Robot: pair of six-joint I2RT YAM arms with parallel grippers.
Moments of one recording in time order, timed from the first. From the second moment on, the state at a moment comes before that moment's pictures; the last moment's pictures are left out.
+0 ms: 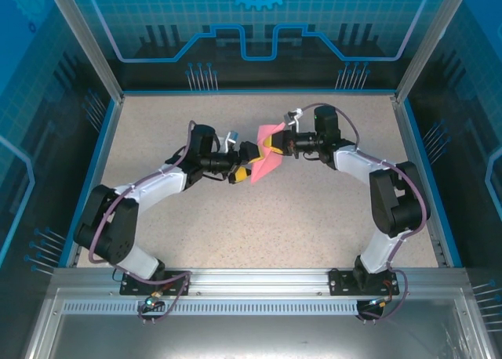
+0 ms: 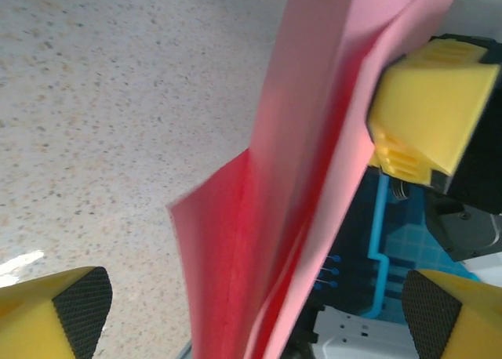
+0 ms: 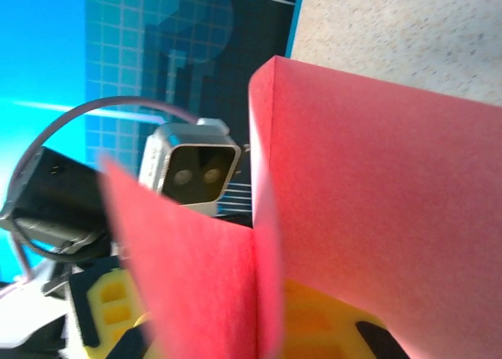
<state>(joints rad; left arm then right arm) -0.40 1.56 0.91 0.09 0.82 -1.09 0.29 1.76 1.09 0.24 -1.11 0.96</state>
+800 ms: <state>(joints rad) -0.40 1.60 0.93 0.18 0.88 -1.12 0.28 1.79 1.16 0.02 -1.14 0.88</state>
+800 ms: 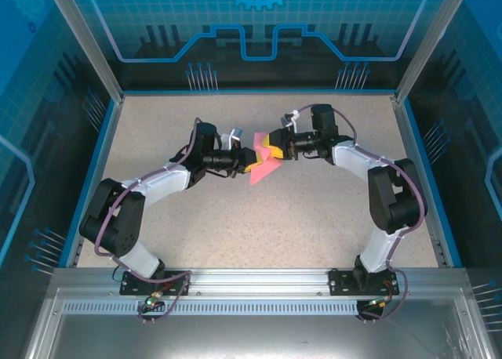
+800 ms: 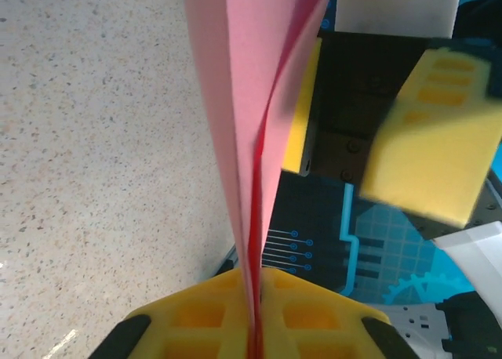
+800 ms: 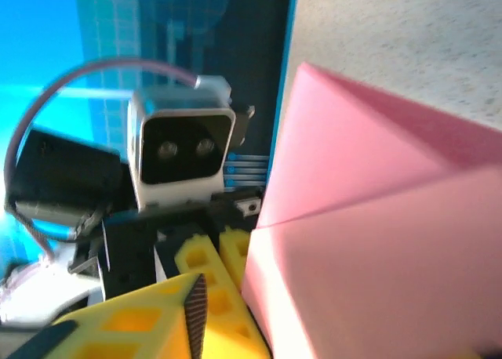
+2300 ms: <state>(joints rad) -0.37 1.65 1.17 -0.59 0.20 -0.83 0.62 1.66 1.03 -0.41 -0.24 0.63</state>
